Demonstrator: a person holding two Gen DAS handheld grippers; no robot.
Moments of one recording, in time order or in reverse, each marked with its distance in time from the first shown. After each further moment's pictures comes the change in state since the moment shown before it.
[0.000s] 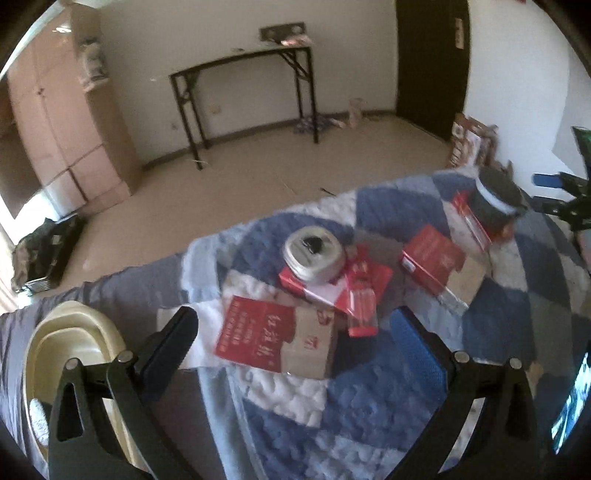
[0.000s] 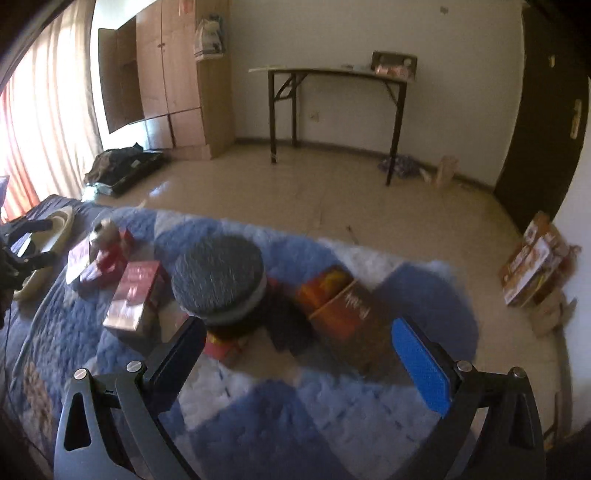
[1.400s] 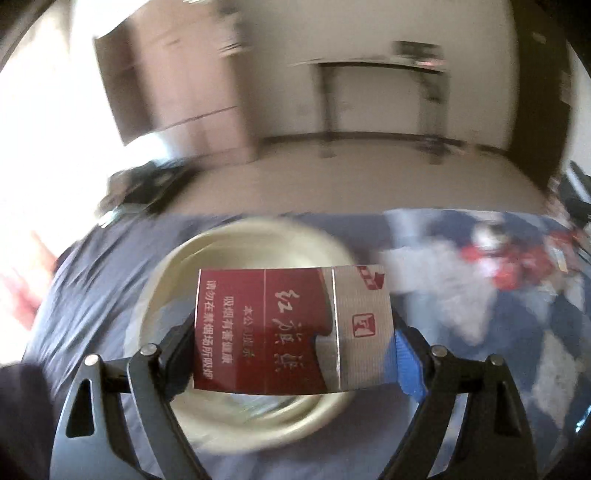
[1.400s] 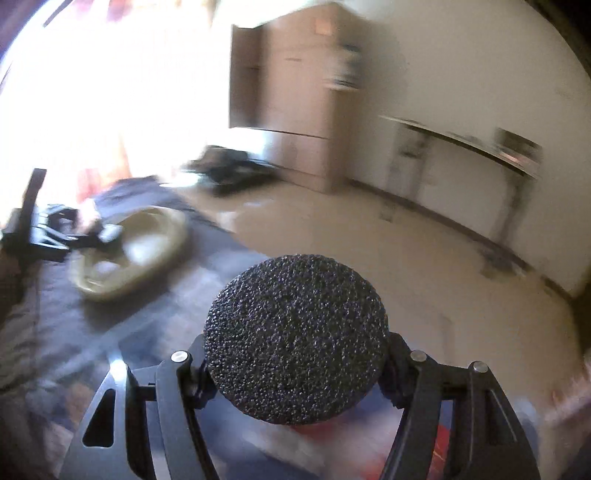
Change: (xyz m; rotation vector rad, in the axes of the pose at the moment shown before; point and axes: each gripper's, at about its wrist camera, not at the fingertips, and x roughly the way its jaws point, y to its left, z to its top) left arm -0.123 0.163 -0.109 -0.358 0.001 0.403; right arm 0.013 0.145 0.095 -0.376 -0.165 0.368
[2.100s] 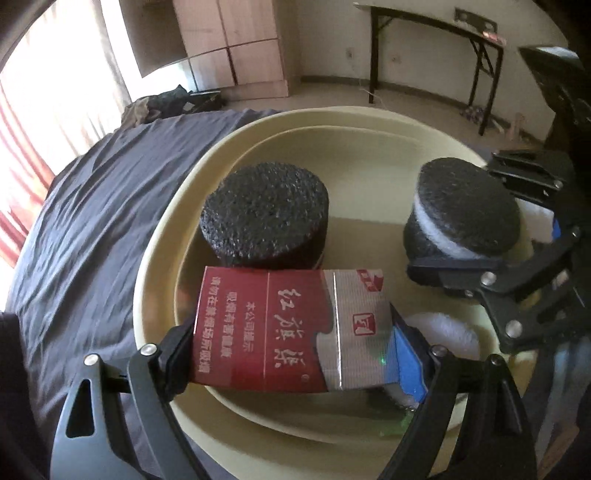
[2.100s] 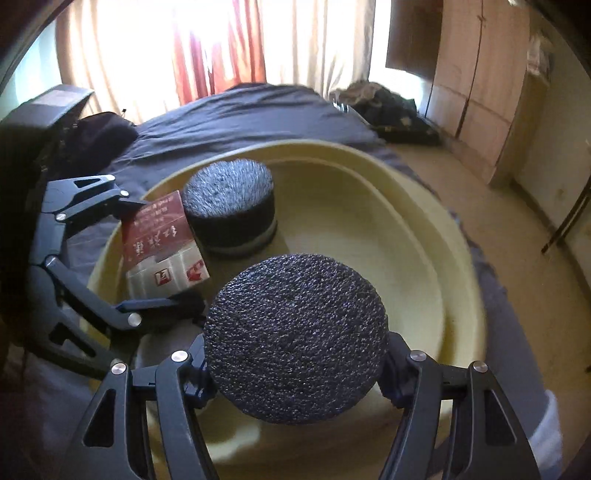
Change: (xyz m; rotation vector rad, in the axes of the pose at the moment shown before) left arm 0.121 0.072 -0.040 -0.058 0.191 0.013; right arm 0.288 0.249 0.076 -0.294 0.267 0.372
